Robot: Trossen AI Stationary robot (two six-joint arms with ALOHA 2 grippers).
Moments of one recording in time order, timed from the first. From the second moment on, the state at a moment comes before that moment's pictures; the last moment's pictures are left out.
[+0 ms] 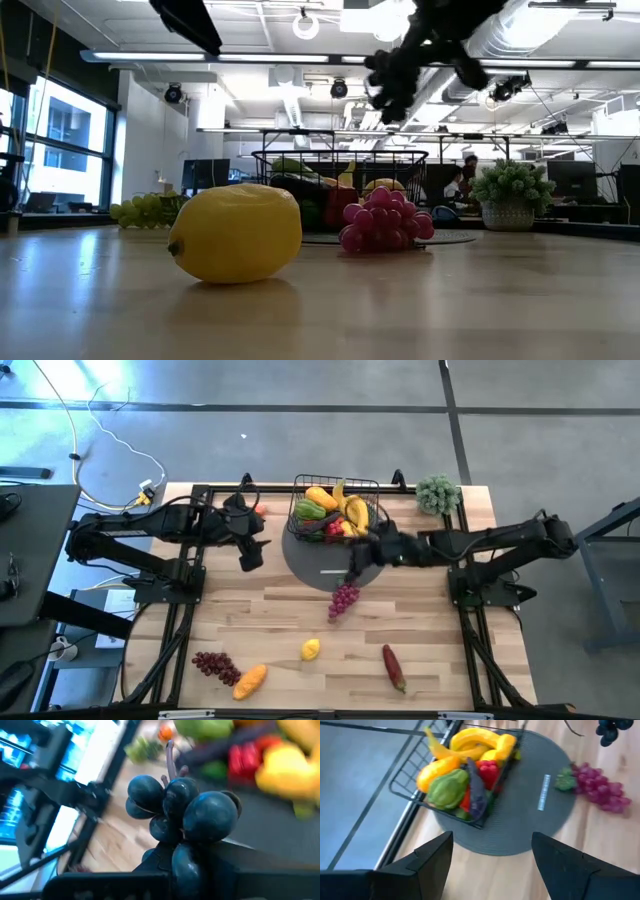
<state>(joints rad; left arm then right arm) 0.16 1.11 1.18 -0.92 -0.39 -0.07 0.06 1.27 0.99 -0.36 0.36 1.17</state>
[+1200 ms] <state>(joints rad) 0.50 1.11 1.18 -0.92 -0.41 -0.08 -0.61 1.49 0.99 -0.14 -0.16 0.67</state>
